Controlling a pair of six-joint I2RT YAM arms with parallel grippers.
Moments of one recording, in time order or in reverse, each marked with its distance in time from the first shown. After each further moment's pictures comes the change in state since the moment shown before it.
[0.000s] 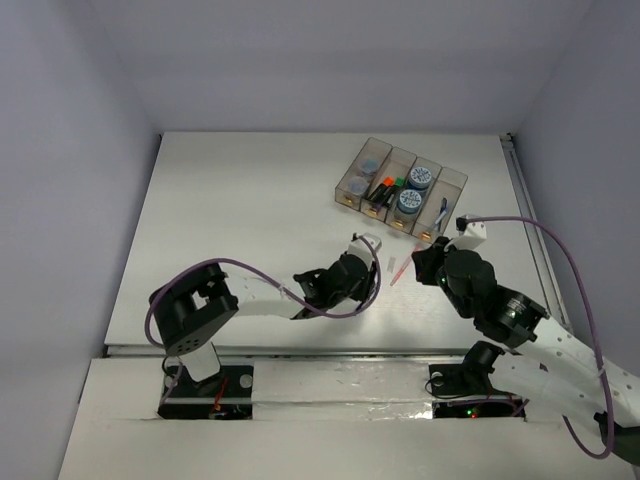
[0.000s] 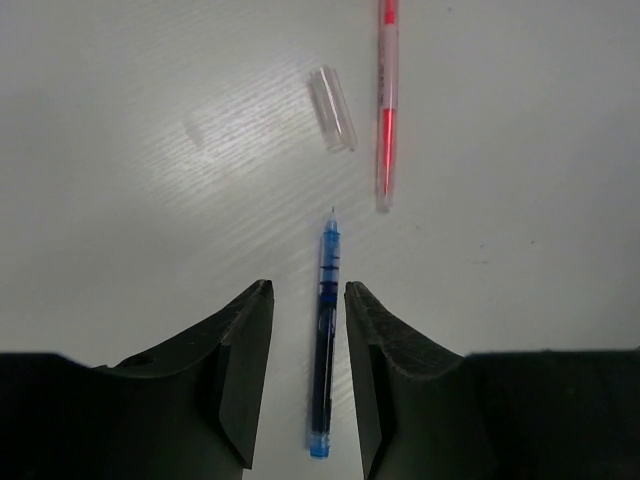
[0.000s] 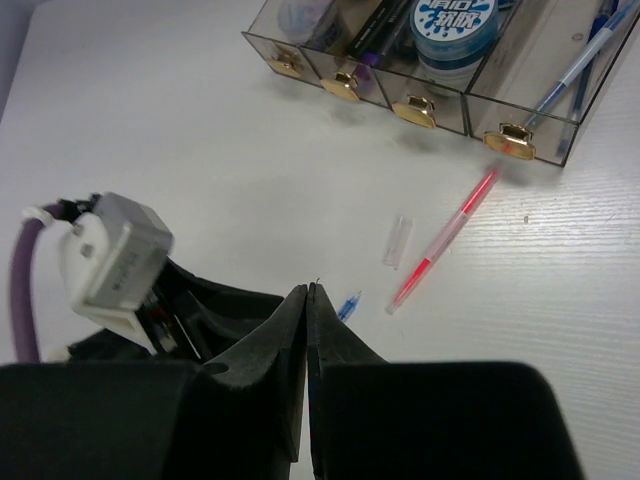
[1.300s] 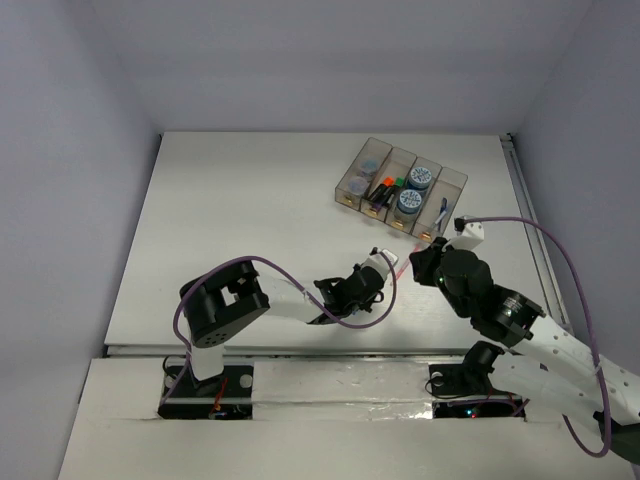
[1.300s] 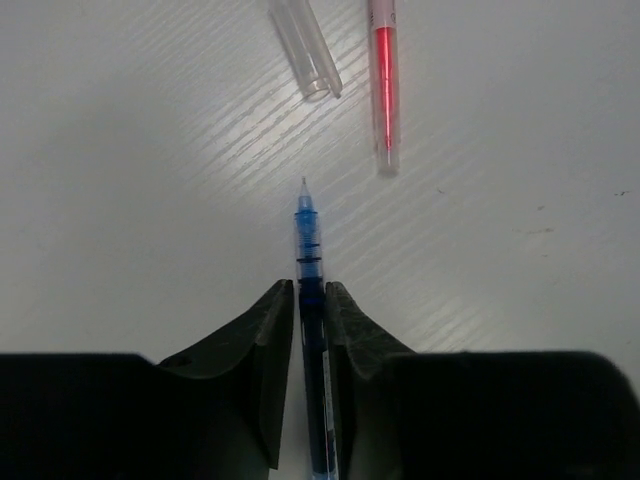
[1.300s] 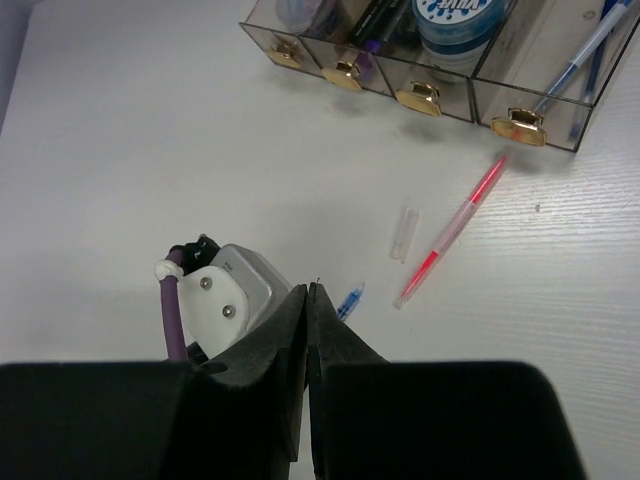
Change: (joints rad) left arm -0.087 0.185 0.074 -0.013 -0.073 0.132; right arm 0.000 0.026 -0.011 0.014 -0.011 0.039
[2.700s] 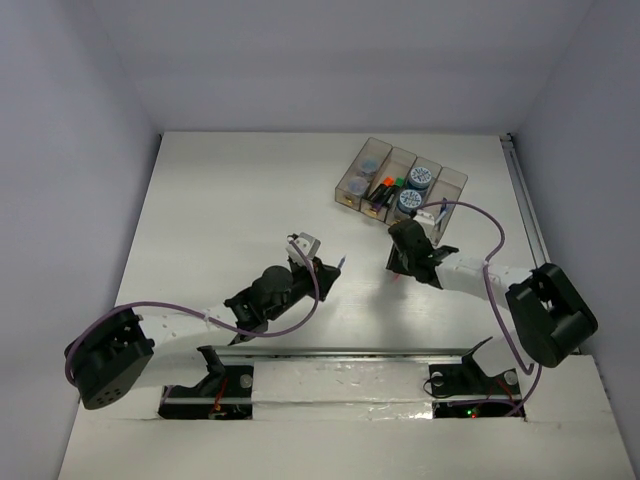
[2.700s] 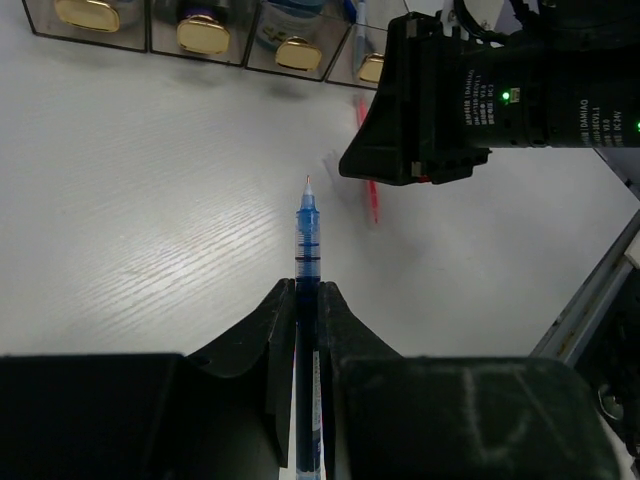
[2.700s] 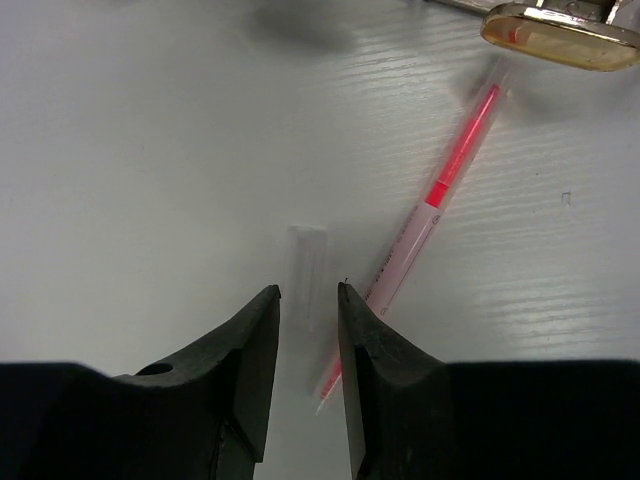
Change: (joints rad) left arm 0.201 -0.675 -0.531 0.359 0.162 -0.088; right arm -0.261 0.774 0.035 0.267 -0.196 0.004
